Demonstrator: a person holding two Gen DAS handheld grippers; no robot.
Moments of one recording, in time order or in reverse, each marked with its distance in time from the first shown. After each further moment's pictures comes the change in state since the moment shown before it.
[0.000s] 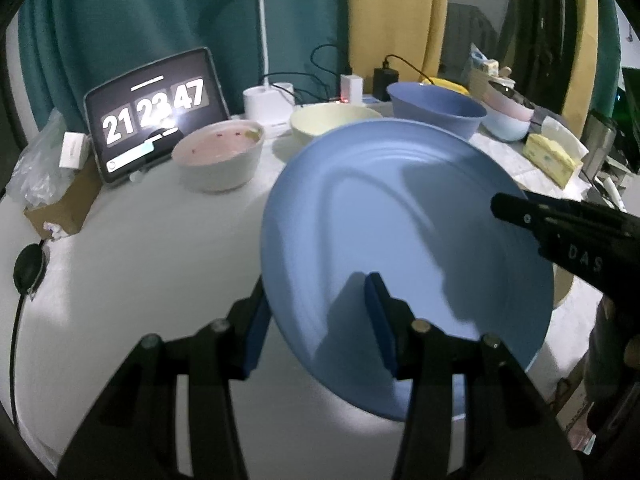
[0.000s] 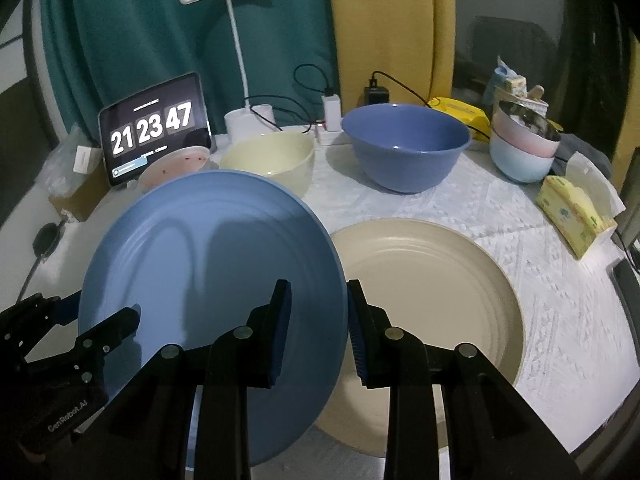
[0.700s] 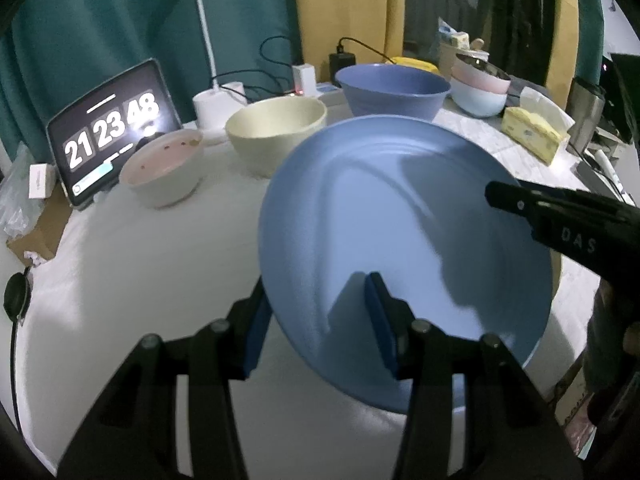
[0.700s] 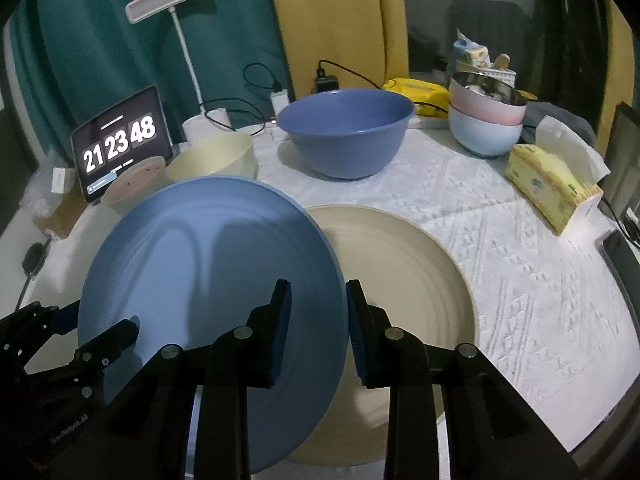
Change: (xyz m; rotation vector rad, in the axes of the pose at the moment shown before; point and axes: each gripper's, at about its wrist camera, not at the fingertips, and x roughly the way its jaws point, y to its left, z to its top) left arm 0.020 -0.060 0.013 0.088 0.039 -0.023; right arm 0.005 -0.062 -0.007 0.090 0.009 -0.018
